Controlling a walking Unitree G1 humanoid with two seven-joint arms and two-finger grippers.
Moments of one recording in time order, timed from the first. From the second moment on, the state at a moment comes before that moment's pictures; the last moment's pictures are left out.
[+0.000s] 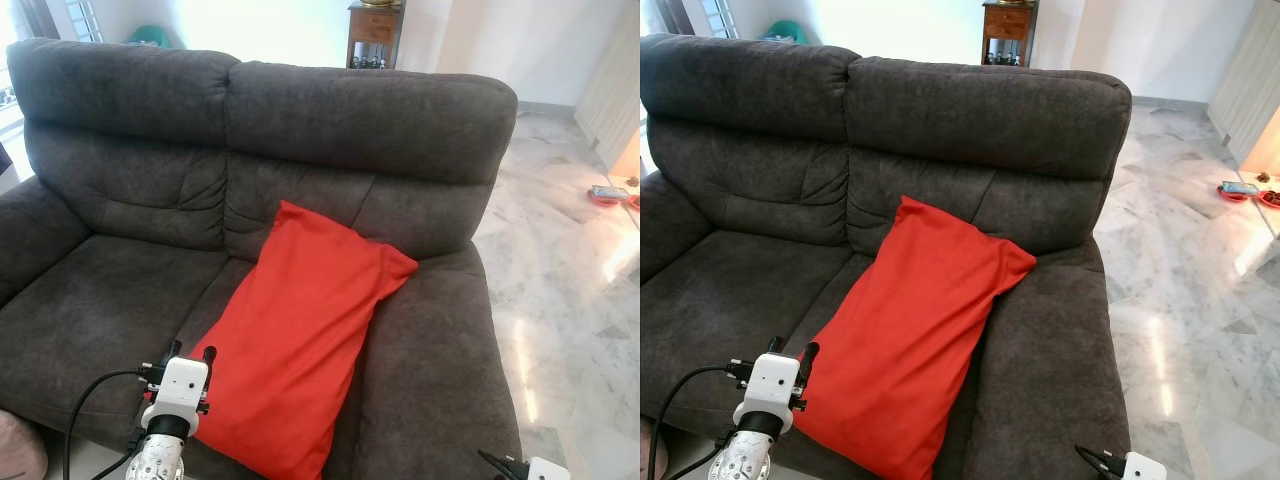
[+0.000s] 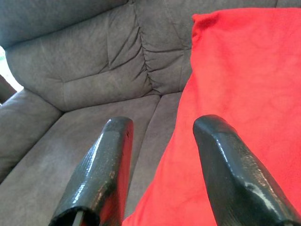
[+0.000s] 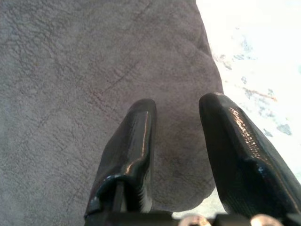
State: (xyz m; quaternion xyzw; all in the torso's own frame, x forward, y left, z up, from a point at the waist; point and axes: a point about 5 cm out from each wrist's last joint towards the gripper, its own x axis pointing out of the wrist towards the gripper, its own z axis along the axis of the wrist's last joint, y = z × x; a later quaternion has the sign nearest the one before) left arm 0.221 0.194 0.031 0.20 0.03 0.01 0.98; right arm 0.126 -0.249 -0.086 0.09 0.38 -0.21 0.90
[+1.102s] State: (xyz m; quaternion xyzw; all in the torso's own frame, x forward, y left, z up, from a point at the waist) left arm 0.223 0.208 0.014 0.18 0.08 0.04 0.98; right arm 0.132 -0.241 -0.087 0.09 0.38 -0.20 0.90
